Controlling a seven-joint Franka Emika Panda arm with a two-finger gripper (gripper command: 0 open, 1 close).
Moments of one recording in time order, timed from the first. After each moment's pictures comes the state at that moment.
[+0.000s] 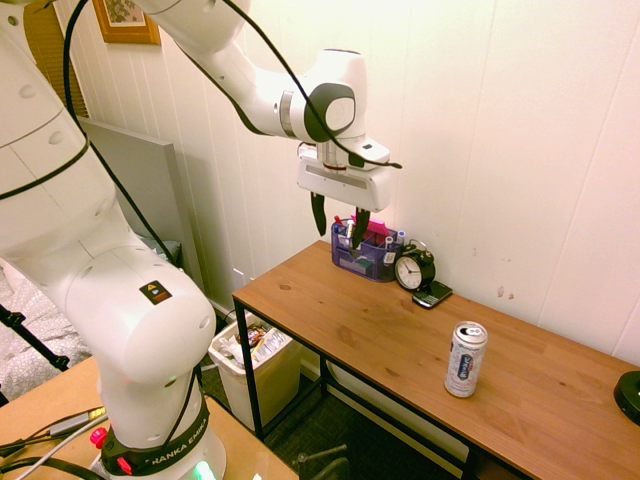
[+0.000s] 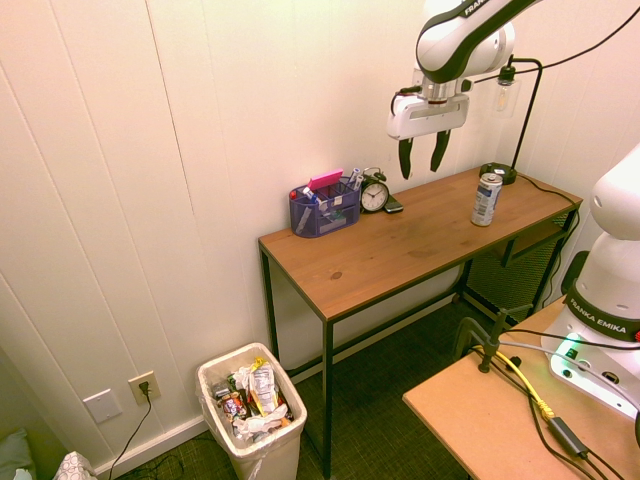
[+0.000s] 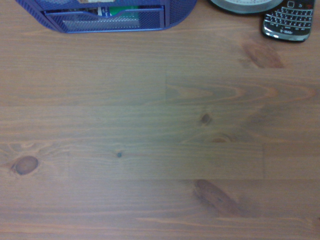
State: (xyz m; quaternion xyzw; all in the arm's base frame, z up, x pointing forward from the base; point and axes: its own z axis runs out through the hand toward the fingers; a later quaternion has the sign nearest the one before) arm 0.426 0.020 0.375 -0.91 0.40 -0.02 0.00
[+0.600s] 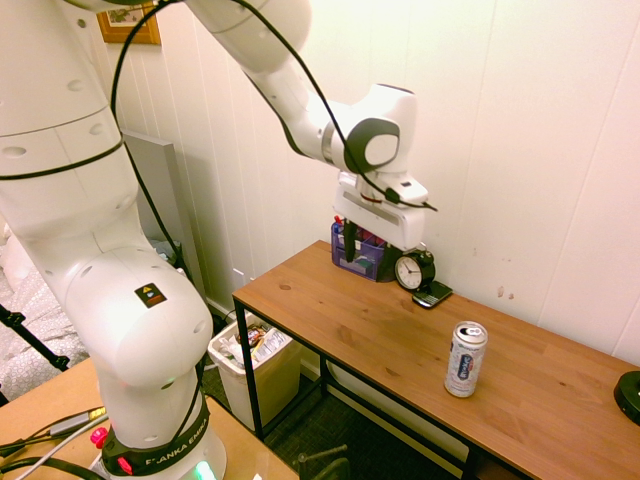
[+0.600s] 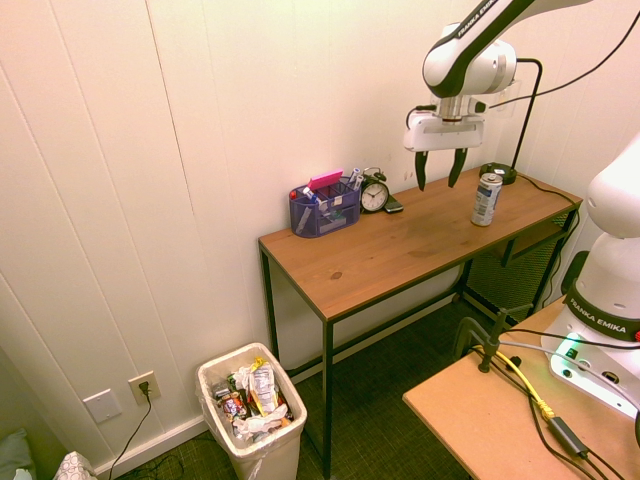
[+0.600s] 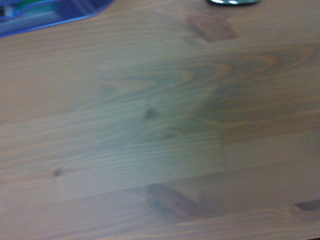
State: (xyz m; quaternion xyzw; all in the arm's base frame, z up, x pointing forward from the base) arm 0.445 -0.083 0.307 -0.86 0.51 0.05 0.01
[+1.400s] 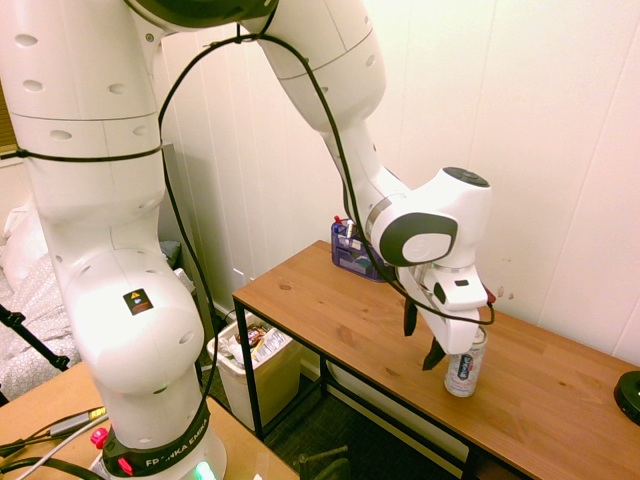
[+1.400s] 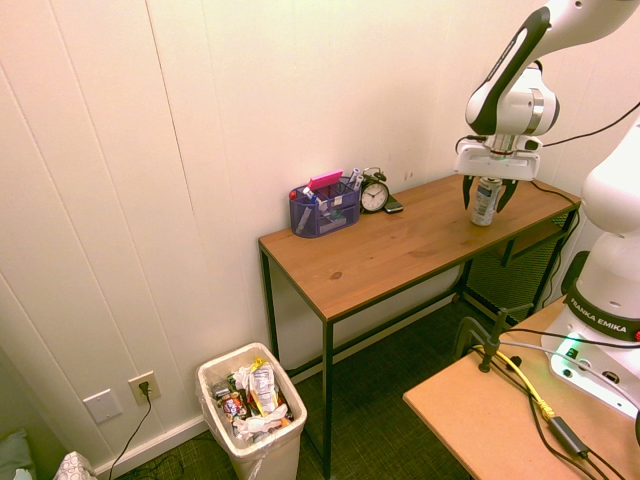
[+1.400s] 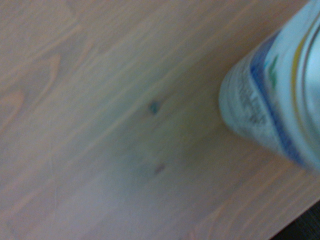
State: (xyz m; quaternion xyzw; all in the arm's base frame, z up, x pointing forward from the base) arm 0.397 -0.211 0.231 -0.72 0.69 0.00 0.02
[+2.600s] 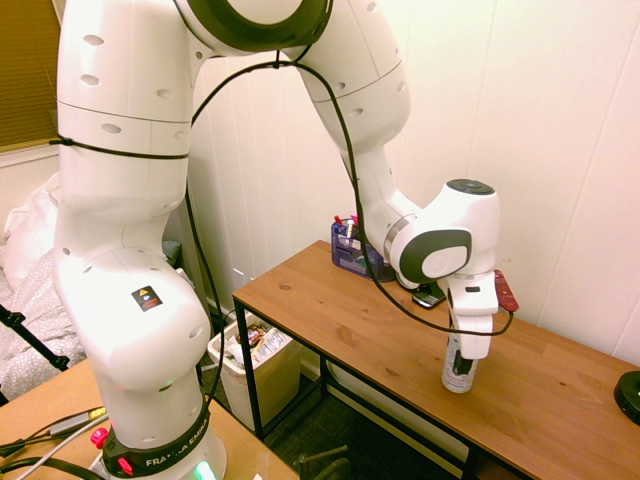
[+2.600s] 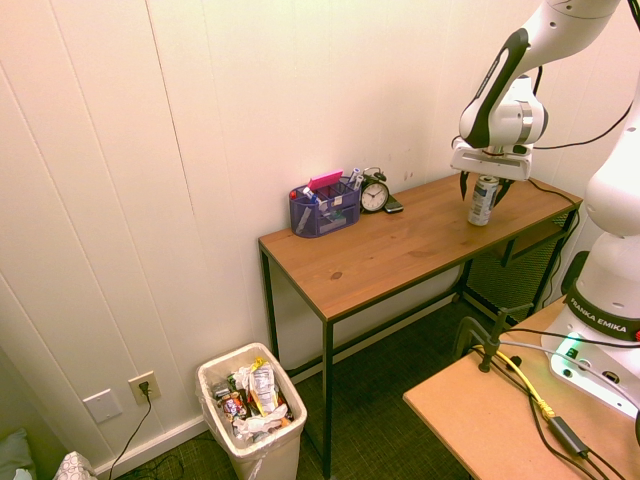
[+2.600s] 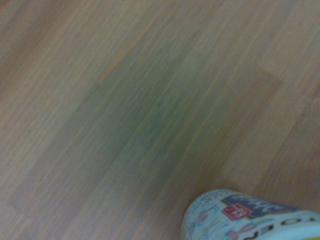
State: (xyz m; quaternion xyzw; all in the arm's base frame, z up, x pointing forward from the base) arm 0.430 -0.239 0.216 -0.62 0.78 -0.08 0.01
